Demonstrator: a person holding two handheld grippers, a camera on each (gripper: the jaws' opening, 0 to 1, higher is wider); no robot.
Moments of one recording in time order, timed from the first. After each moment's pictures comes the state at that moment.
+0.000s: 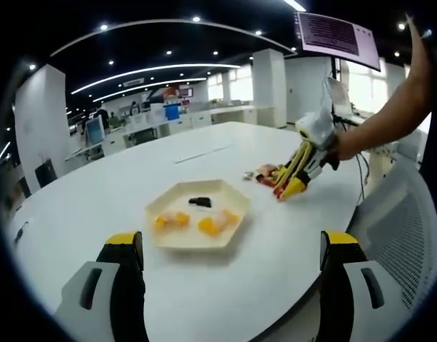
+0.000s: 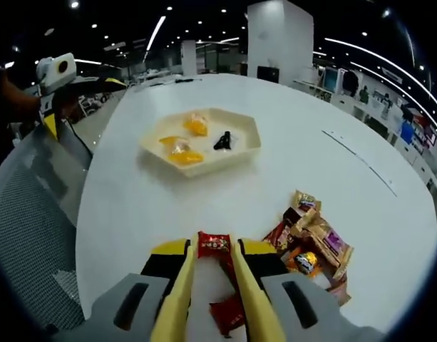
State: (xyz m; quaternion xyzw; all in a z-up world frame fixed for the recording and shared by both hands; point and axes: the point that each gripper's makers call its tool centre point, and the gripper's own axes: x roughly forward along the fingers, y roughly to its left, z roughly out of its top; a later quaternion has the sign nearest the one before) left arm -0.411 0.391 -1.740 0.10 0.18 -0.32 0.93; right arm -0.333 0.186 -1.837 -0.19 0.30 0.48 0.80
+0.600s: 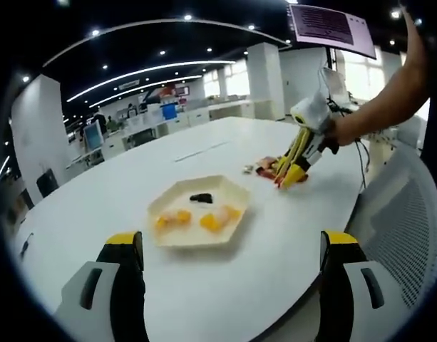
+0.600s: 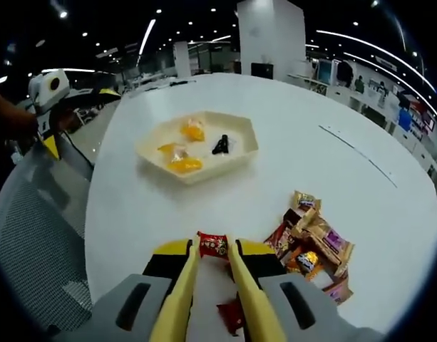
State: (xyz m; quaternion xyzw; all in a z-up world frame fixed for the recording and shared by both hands) left arm -0.414 0.390 -1.746 0.14 0.18 -0.33 0.92; right arm -0.333 0.187 -1.824 -0.16 0.32 0.48 0.80
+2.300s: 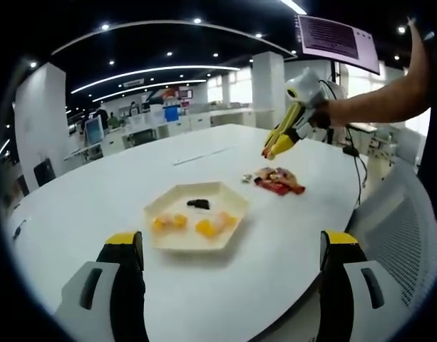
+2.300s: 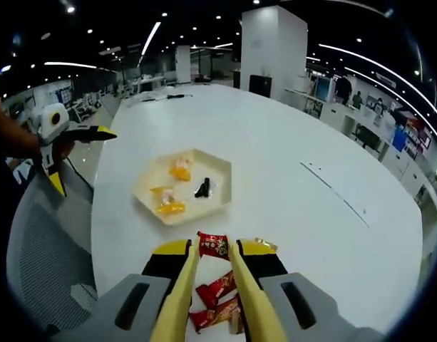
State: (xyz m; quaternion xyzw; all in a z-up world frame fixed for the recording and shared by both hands) left arm -0.413 0.389 -1.737 0.09 0.18 -0.32 0.93; right arm -0.295 0.185 -1.739 -0.19 0.28 0.47 0.82
